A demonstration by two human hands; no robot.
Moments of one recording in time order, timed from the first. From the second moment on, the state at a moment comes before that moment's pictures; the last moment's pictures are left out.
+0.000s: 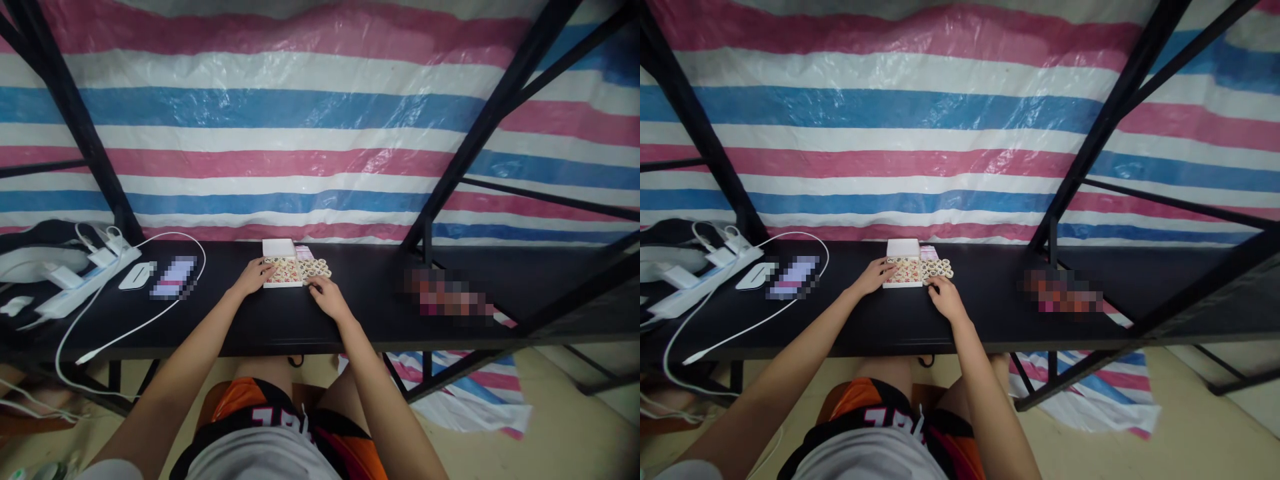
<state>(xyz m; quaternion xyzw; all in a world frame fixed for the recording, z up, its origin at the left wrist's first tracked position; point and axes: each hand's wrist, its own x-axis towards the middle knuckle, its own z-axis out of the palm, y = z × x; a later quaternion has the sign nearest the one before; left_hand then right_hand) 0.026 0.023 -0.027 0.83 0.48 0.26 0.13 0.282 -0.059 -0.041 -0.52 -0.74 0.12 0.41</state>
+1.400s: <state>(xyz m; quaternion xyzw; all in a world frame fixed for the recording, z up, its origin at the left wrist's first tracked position) 0.028 0.023 -0.024 0.82 0.50 0.24 0.13 0.282 -0.058 -0.044 -0.53 -0.73 0.14 0.41</state>
